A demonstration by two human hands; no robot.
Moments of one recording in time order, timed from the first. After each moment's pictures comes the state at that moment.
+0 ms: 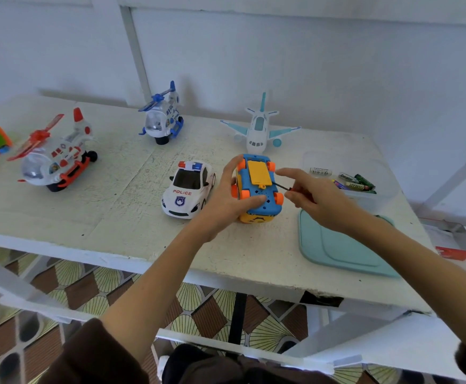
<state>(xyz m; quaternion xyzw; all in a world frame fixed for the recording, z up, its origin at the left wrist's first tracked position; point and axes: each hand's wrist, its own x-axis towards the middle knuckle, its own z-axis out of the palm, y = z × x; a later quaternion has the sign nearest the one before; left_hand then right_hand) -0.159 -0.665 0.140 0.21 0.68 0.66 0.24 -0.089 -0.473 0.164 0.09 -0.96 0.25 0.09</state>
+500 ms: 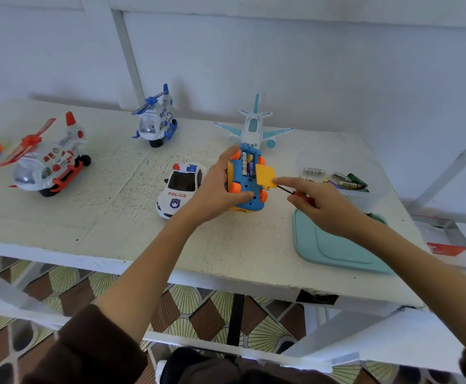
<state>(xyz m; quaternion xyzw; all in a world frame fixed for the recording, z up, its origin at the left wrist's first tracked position) -0.183 -0.665 0.149 0.29 0.77 0.55 0.15 -0.075 -0.467 0.163 0.07 -0.96 0.26 0.09</state>
